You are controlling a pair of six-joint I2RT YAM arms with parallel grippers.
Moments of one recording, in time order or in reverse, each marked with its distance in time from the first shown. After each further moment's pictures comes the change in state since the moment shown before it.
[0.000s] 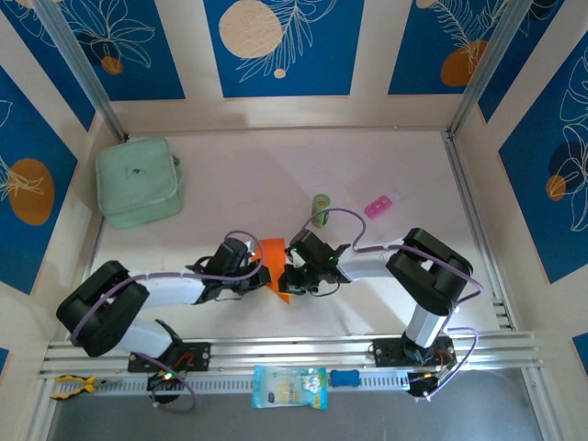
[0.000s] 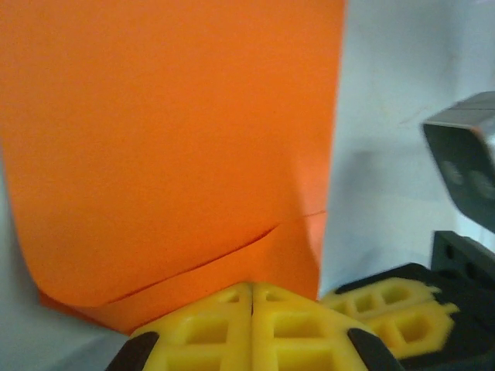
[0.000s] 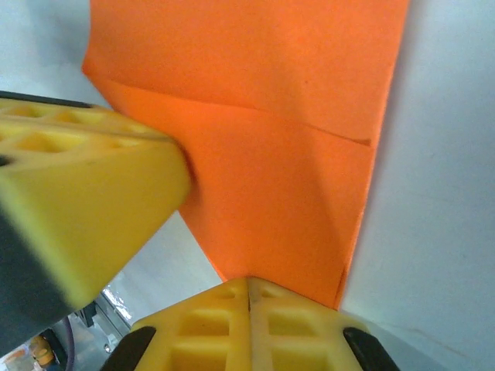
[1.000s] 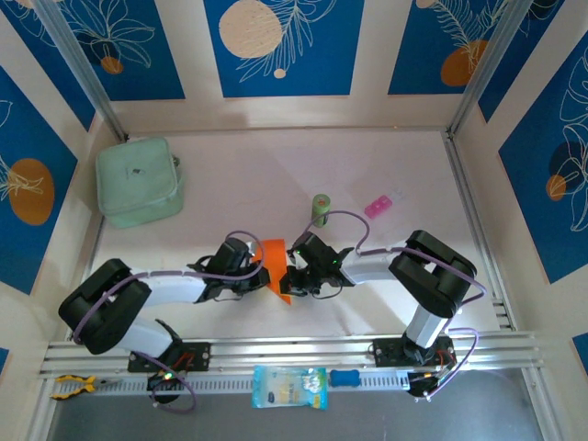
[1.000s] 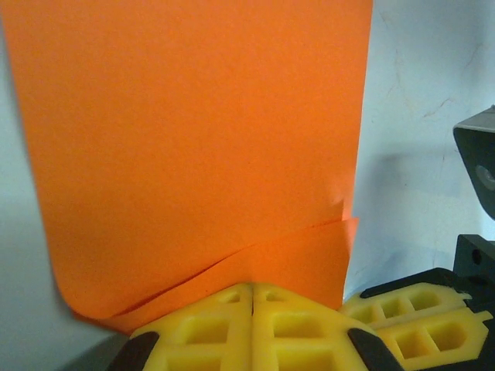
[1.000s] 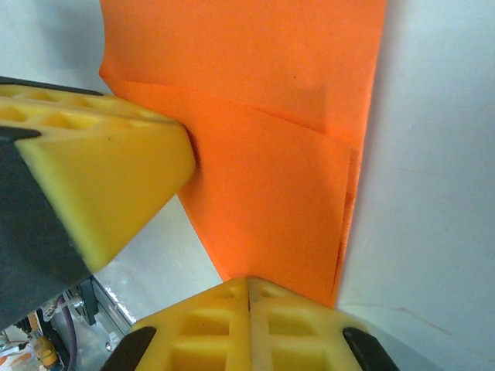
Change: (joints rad) left arm 0.021 0.035 0.006 -0.025 -0.003 0.036; right arm 0.002 -0.024 -0.049 0.050 0.005 0.015
